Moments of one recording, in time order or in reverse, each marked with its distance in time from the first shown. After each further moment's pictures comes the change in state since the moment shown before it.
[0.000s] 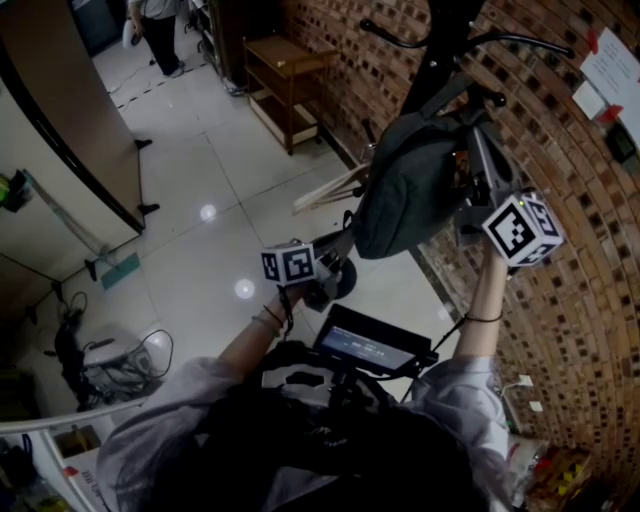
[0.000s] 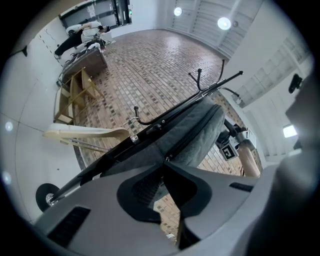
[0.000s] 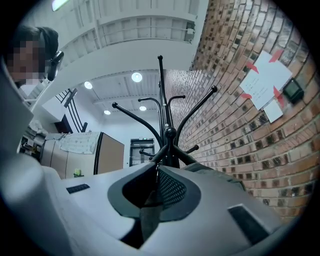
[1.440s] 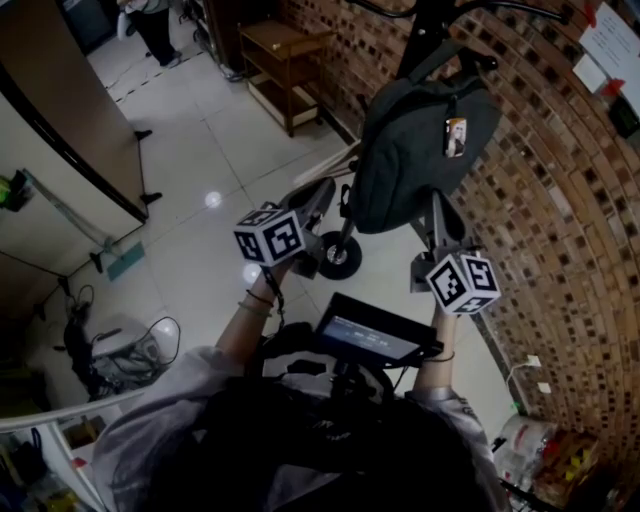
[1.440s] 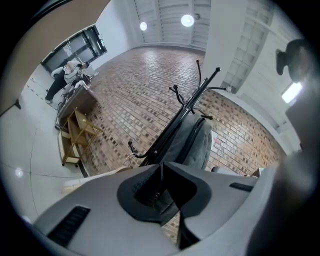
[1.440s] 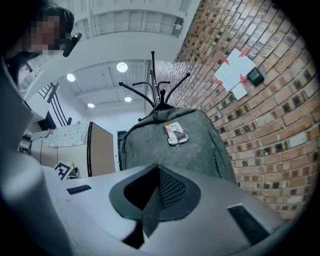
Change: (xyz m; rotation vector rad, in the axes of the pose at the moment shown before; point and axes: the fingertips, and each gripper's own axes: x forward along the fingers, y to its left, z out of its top) left arm -0.032 -0.042 0.076 0.288 -0.144 0.138; right arm -0.093 0.025 -0.156 0.131 0.106 -0.153
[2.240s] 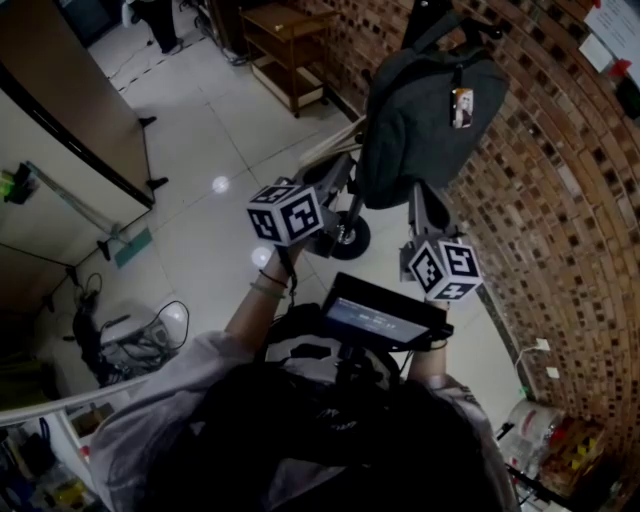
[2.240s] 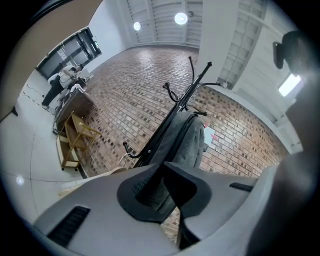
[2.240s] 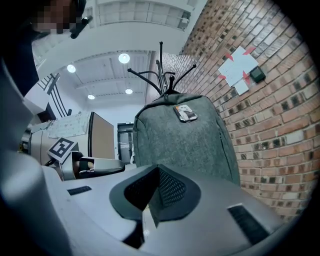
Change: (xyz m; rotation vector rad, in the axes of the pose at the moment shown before) left arm 0.009 -0.024 -0.003 0.055 0.010 -0.004; right arm -0.005 0.022 -0.050 -0.048 0.082 -0.025
